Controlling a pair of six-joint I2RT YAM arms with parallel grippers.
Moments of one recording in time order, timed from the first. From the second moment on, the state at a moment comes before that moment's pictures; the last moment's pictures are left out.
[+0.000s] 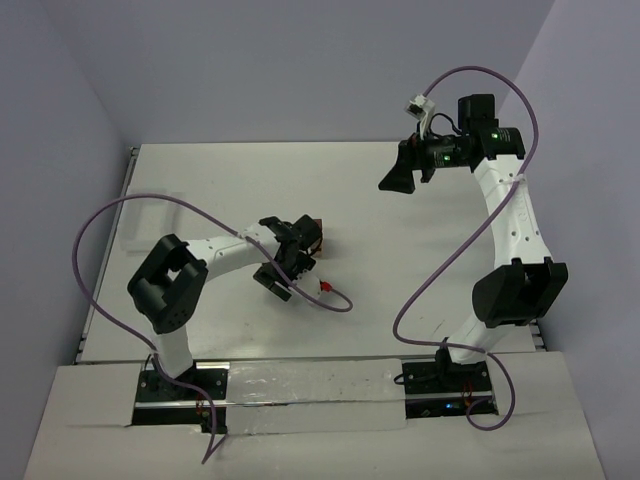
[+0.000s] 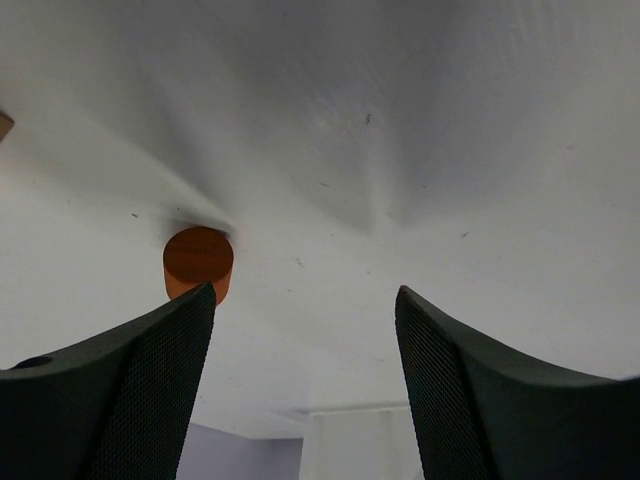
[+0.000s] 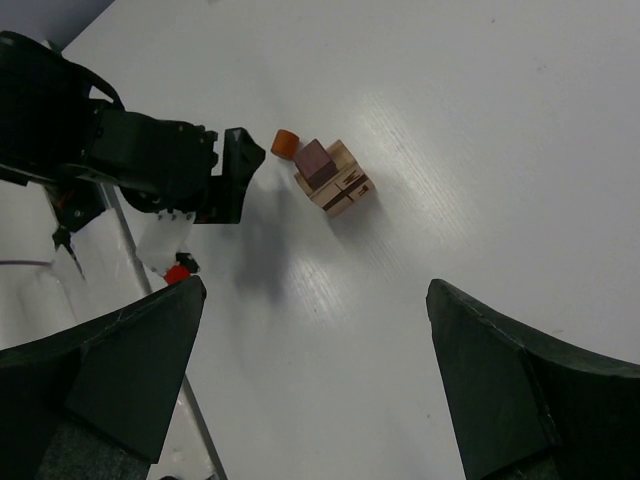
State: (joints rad) left arm -0.84 1.81 1.24 -0.91 -0.12 1.41; right arm 0.01 1.64 1.83 -1.09 -0.96 -0.45
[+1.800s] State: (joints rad) left arm -0.90 2.00 1.30 -0.75 -0.39 1.37; right arm 0.01 1.61 1.79 -1.18 -1.01 -0.55
